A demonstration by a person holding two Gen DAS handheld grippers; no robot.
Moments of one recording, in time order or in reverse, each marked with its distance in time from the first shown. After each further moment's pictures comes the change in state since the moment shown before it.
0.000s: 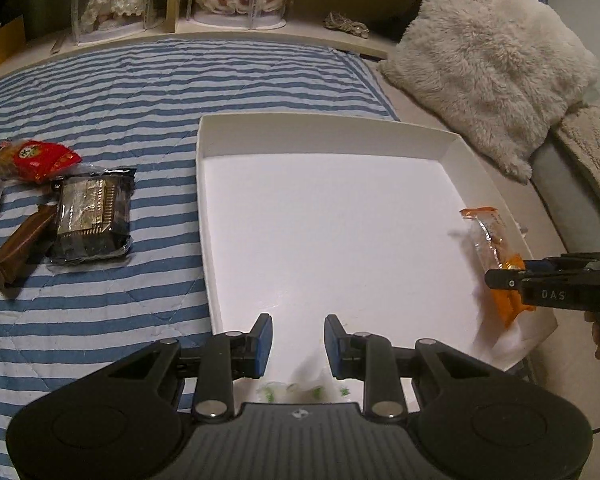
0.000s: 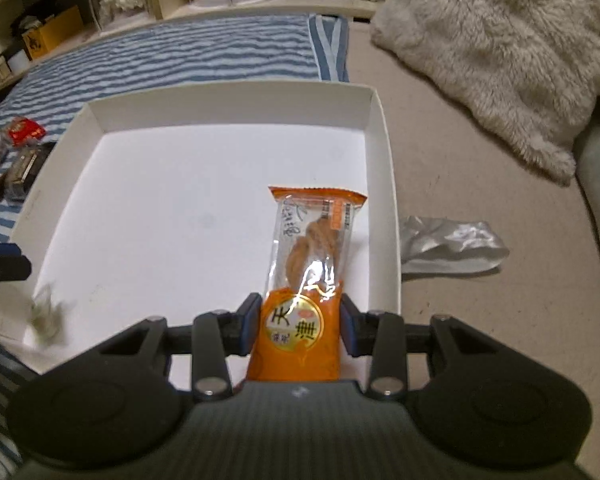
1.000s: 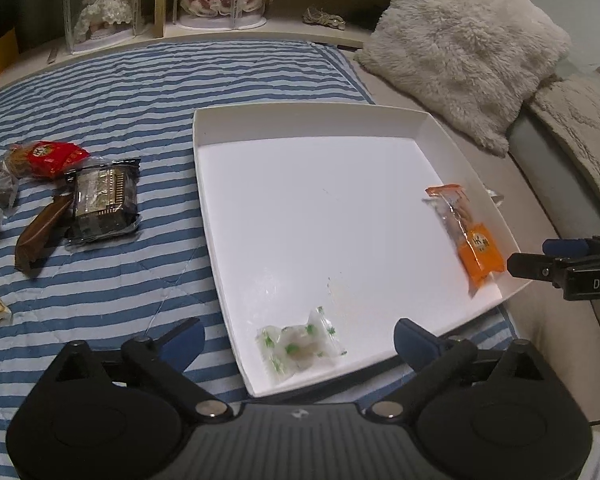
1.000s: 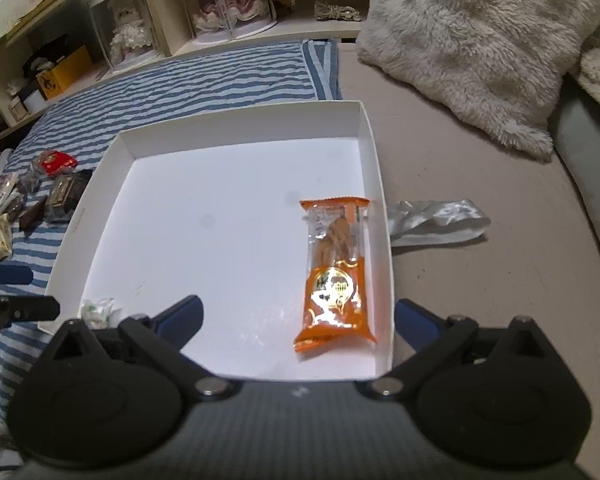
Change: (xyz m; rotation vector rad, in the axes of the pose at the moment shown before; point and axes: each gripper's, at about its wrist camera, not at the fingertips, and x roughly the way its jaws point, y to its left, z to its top) left arm -0.041 -0.012 -0.025 0.065 0.022 -0.009; right arm -0.071 0.000 -0.039 0.087 -0.079 0.071
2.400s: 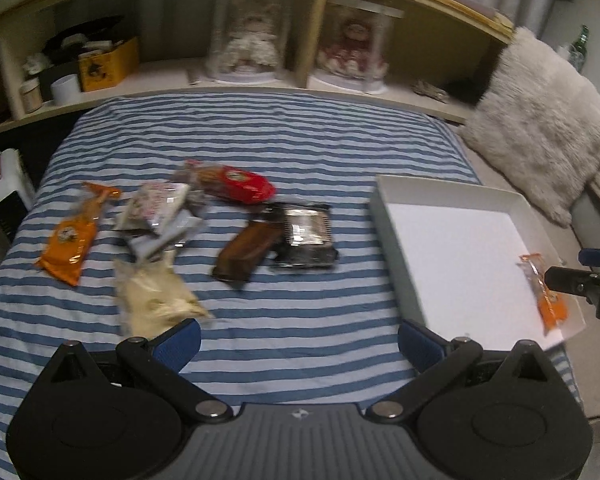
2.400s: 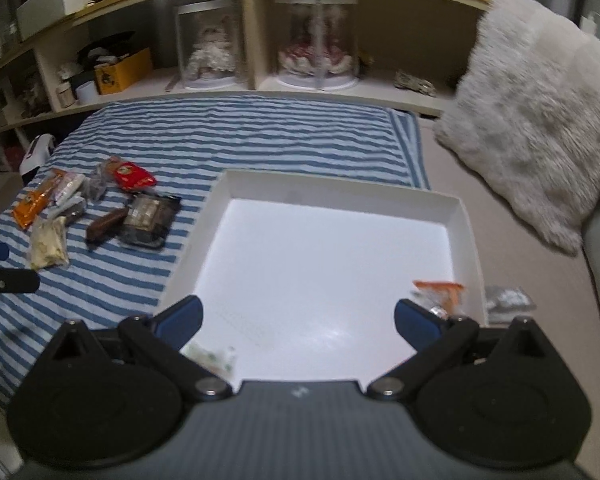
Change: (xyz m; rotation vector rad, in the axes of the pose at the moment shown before) left arm -0.097 0.142 -0.015 -0.131 -0.136 0.156; right arm -0.041 0.150 0.034 -0.170 -0.105 0.004
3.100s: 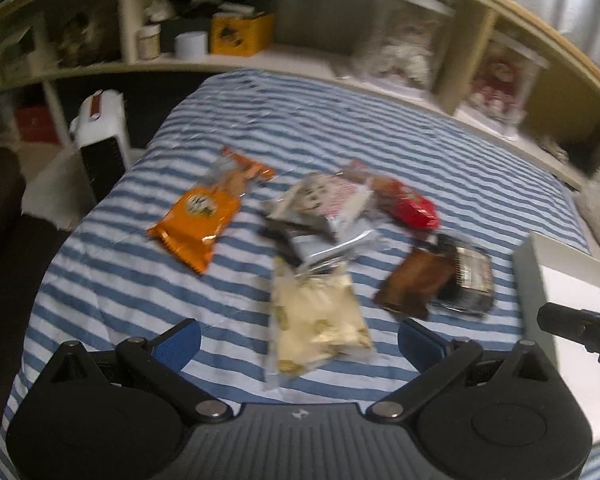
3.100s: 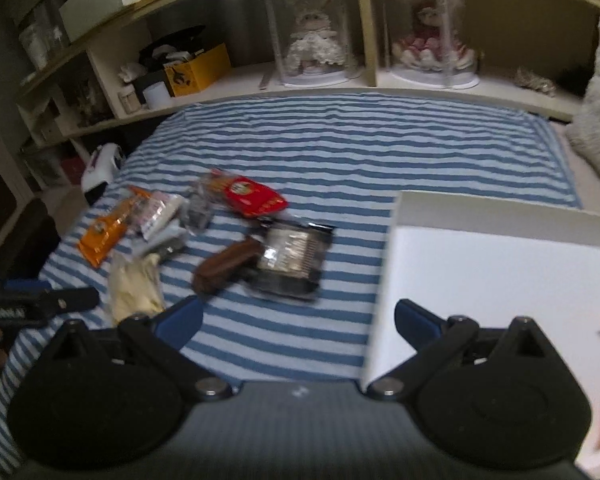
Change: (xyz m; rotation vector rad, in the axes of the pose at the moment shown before) left arm 0.038 0.114 0.000 -0.252 -0.026 0.188; right arm 0.093 0.128 0.050 0.062 0.004 0.220
